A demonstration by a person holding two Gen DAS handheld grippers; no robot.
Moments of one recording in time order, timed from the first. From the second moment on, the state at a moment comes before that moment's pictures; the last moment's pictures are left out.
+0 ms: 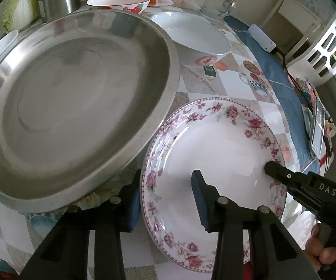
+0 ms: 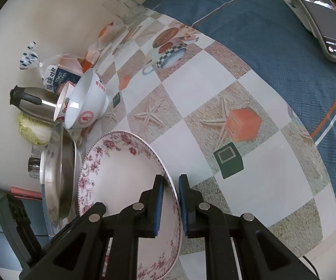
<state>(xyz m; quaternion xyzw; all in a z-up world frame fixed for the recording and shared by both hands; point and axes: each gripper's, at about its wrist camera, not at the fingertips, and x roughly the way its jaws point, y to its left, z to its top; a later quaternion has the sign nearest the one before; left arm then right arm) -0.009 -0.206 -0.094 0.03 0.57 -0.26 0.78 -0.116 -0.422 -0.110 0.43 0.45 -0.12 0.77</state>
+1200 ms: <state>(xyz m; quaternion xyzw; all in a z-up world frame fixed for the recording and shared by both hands) -0.018 -0.214 -0.040 0.02 0.50 -0.35 0.79 -0.144 -0.431 -0.059 0.38 0.39 -0.16 0.82</state>
